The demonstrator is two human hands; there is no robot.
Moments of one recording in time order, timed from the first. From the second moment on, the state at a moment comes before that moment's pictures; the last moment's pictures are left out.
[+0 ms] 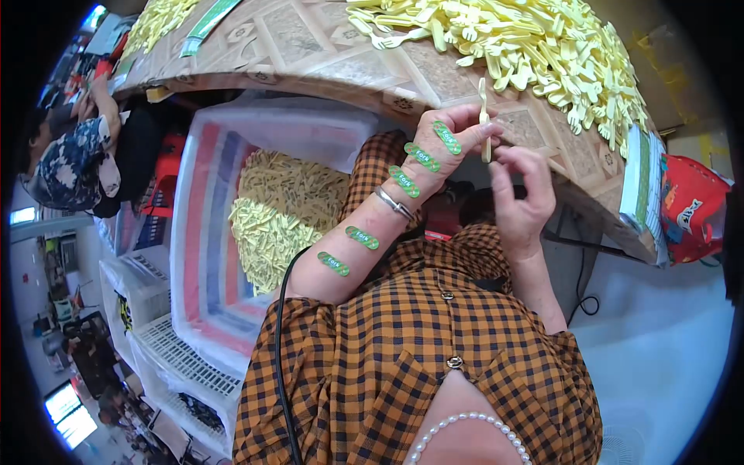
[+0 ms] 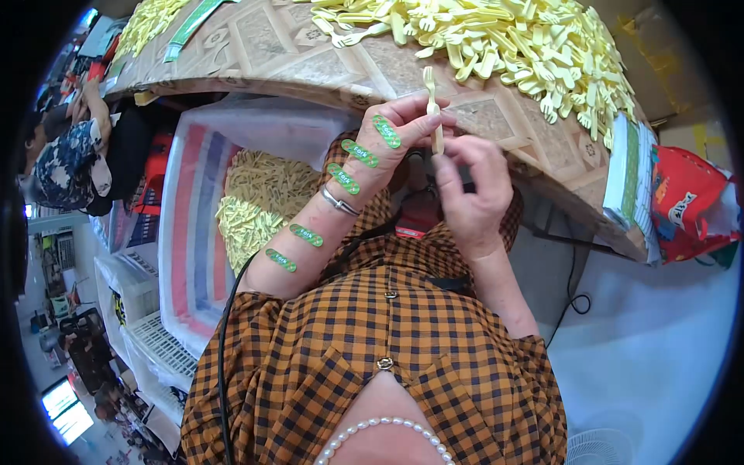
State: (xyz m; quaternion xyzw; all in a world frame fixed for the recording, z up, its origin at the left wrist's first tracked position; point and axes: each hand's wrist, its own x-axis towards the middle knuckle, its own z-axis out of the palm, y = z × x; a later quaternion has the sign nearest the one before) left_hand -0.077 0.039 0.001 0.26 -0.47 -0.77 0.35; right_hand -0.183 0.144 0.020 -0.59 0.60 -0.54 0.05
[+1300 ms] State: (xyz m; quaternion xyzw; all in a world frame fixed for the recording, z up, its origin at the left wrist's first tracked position) left_hand -0.071 0.055 0.000 0.15 -0.30 -0.92 0.22; right_hand -0.224 0.162 0.039 -0.53 0.58 -0.62 0.04
